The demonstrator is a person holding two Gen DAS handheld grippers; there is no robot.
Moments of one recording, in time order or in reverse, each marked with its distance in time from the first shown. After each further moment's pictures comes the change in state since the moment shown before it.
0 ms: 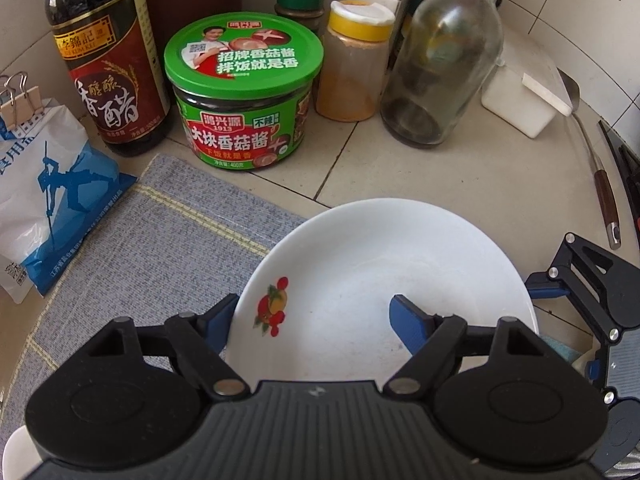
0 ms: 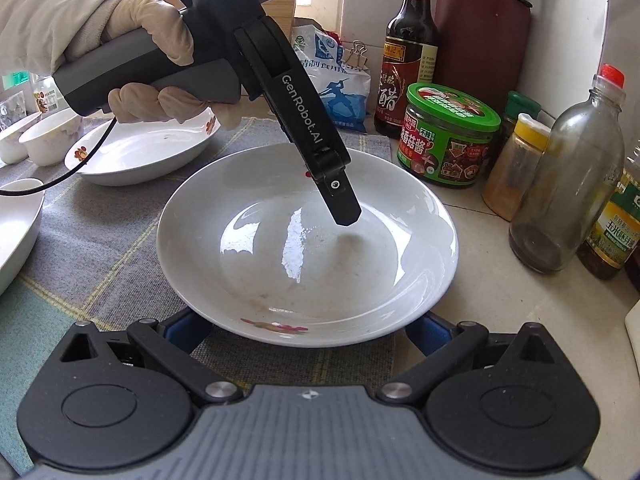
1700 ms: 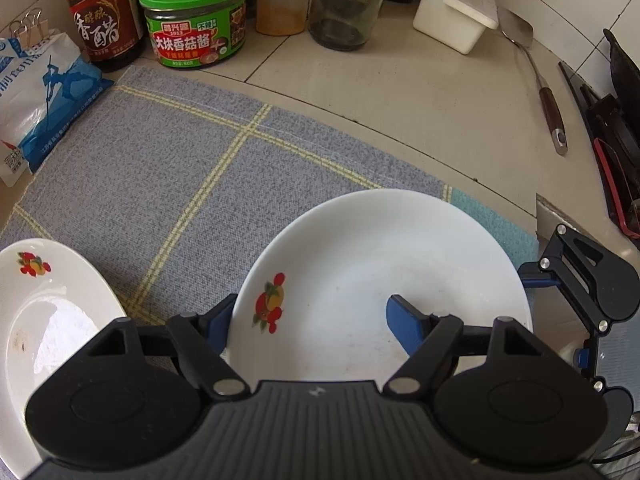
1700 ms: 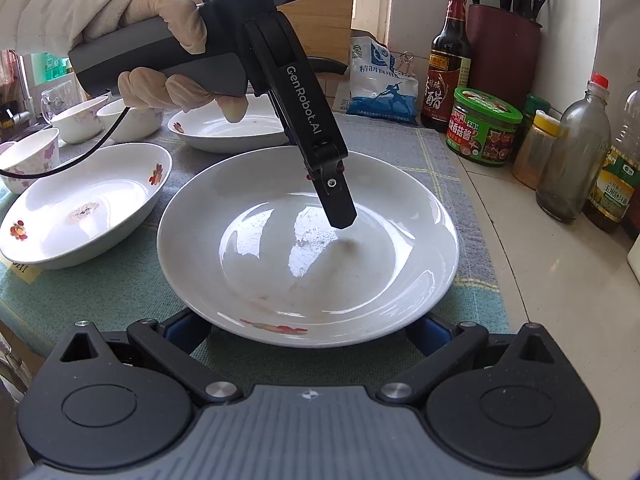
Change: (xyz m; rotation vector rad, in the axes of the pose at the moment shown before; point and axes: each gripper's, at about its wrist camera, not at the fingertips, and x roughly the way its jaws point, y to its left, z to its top) left arm -0.038 -0.049 -0.083 0.032 0.094 -0.038; right arm -0.062 0.084 -0.048 0.014 -0.038 0.014
